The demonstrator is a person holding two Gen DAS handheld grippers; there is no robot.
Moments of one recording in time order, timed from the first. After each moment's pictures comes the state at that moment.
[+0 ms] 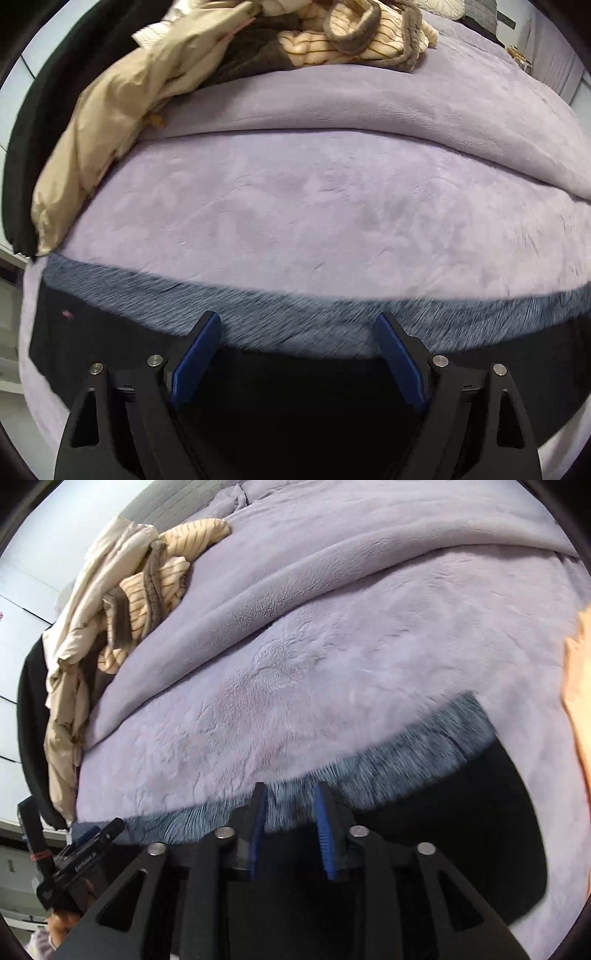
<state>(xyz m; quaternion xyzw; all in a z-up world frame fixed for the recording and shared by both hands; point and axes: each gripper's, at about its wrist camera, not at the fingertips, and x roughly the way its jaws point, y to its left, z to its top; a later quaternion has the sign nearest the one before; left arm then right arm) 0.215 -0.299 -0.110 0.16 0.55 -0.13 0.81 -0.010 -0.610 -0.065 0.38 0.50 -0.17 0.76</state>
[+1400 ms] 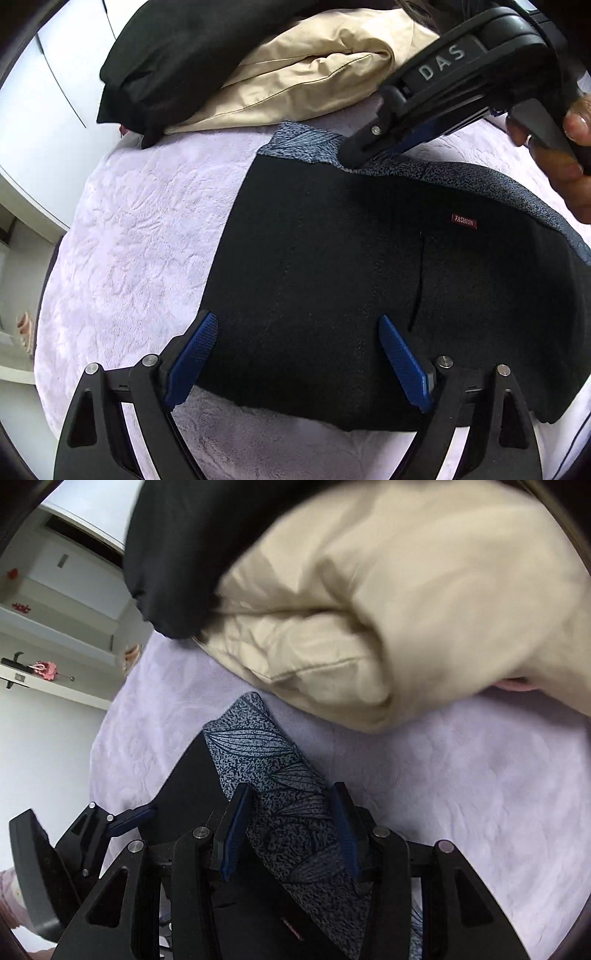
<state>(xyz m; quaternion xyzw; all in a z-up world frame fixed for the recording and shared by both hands) 0.268 0.067 -0.153 0.09 0.55 -0.12 0.82 0.393 -0.069 -0.122 0.07 0.67 0.29 0.68</state>
